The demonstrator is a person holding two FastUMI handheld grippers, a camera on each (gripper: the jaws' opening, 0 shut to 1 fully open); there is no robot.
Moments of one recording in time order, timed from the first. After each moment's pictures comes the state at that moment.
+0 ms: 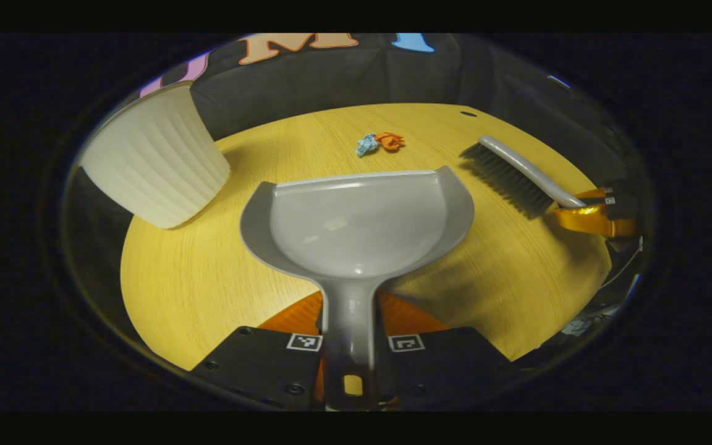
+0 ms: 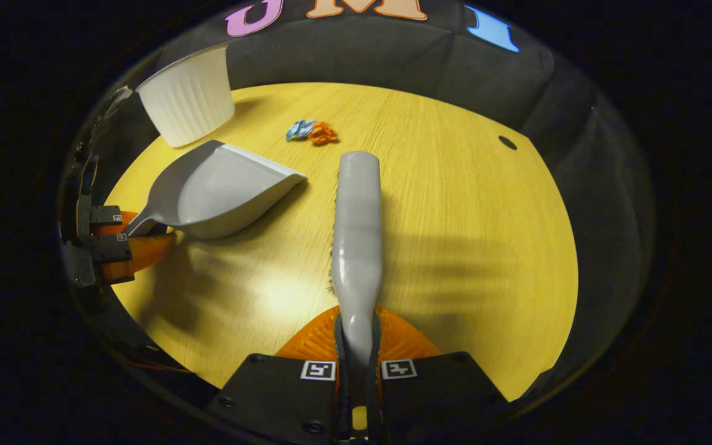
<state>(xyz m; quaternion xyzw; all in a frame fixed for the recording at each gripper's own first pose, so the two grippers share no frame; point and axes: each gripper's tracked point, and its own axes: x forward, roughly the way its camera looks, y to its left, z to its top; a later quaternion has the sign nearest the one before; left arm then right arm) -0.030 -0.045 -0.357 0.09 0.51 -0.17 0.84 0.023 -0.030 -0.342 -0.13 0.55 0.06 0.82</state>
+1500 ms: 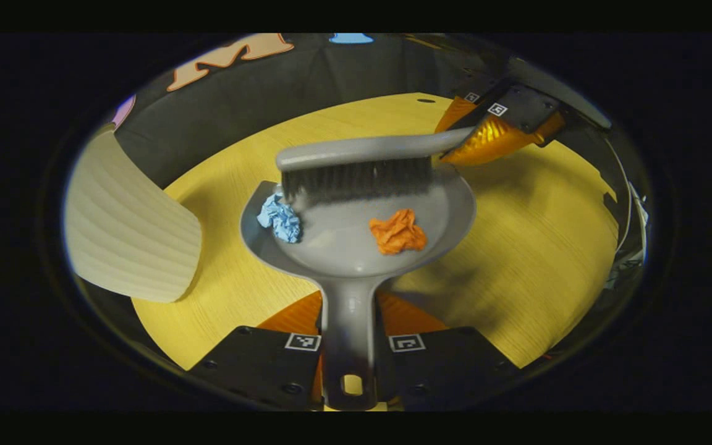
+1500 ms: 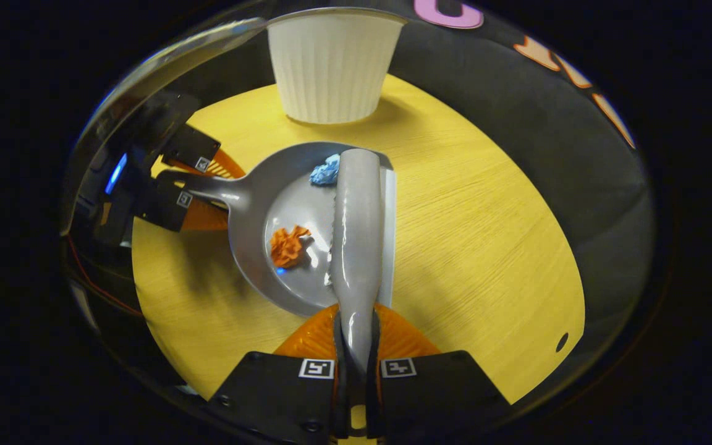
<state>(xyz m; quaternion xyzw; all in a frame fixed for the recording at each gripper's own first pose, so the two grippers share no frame) 0.018 -0.039 -0.365 0.18 0.48 -0.26 0.82 0.172 0.055 -0.331 -0.33 0.47 0.35 0.74</state>
